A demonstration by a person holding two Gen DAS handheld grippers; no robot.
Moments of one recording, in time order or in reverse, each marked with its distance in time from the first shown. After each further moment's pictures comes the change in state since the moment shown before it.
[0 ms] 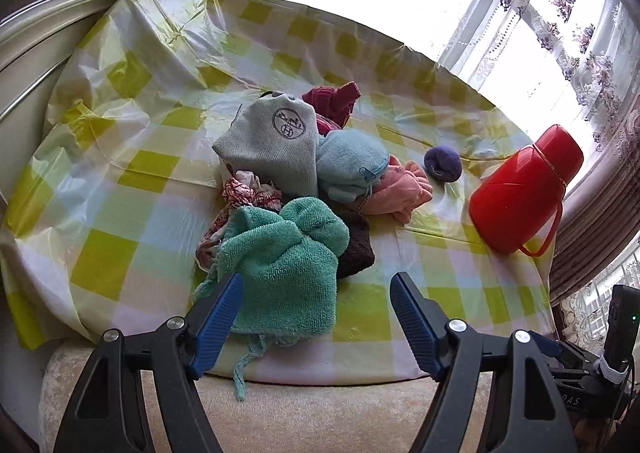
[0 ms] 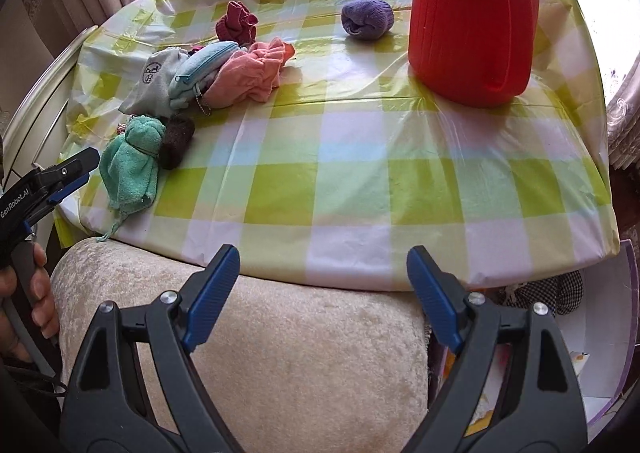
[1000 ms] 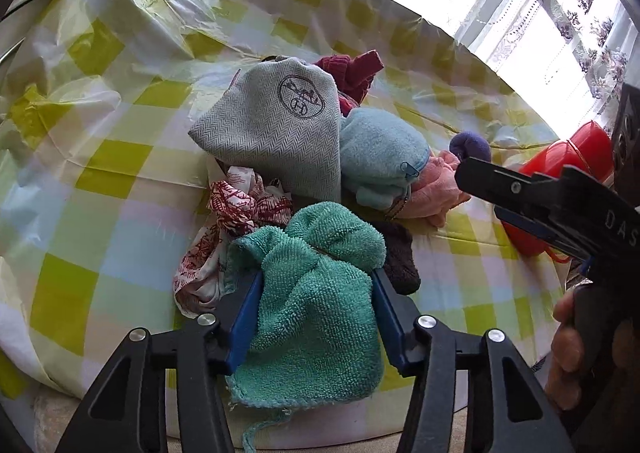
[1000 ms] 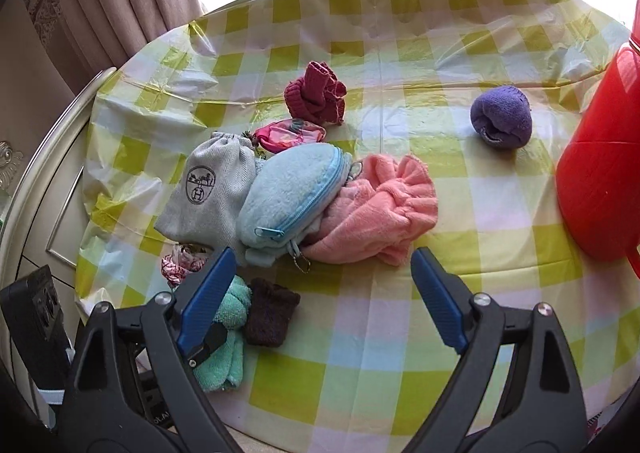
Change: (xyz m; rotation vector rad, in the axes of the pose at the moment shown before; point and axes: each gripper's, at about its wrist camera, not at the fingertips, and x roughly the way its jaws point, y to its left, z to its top) left arm 0.061 0.017 0.017 -0.010 0.092 -0.020; right arm 0.070 0.100 0.133 -0.018 -0.109 0.126
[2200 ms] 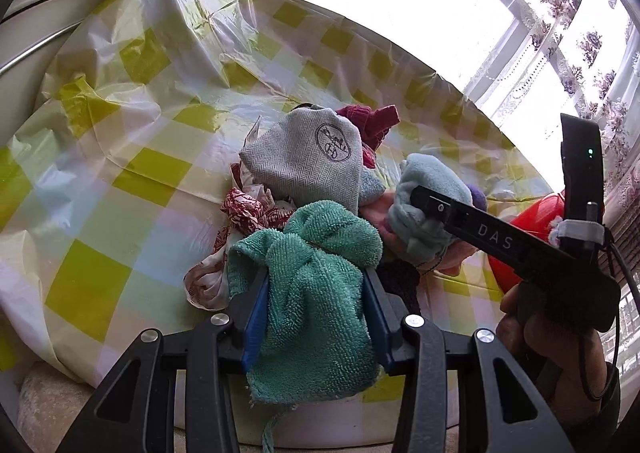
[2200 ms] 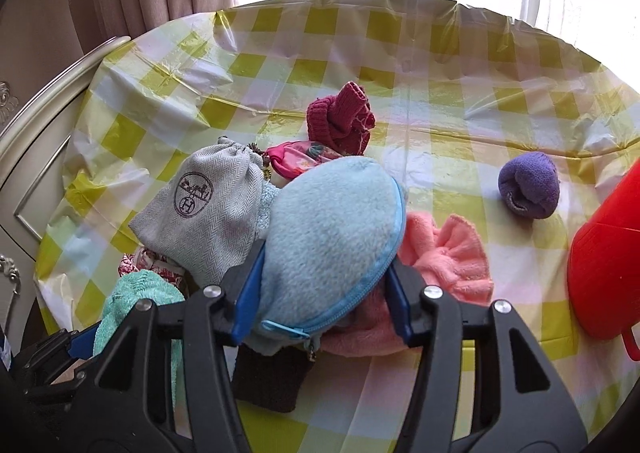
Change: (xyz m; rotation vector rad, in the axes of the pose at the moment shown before) left arm -0.032 0.012 -0.011 -0.115 -0.160 -0.012; right arm 0.020 0.025 0.005 -0.192 -0.088 -0.054
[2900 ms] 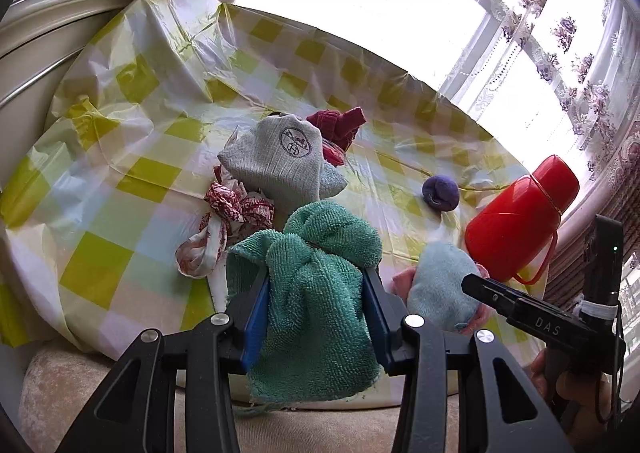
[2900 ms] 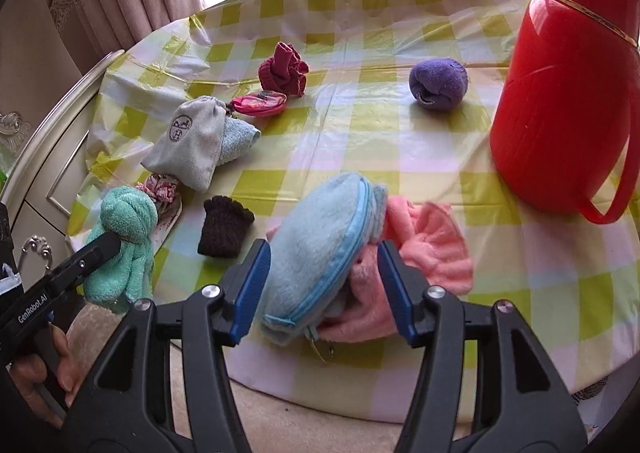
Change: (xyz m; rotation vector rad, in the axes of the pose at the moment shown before) left arm -0.034 -0.027 -0.022 0.066 -0.019 -0.023; right arm -0.077 -0.071 -0.081 0.144 0.095 0.036
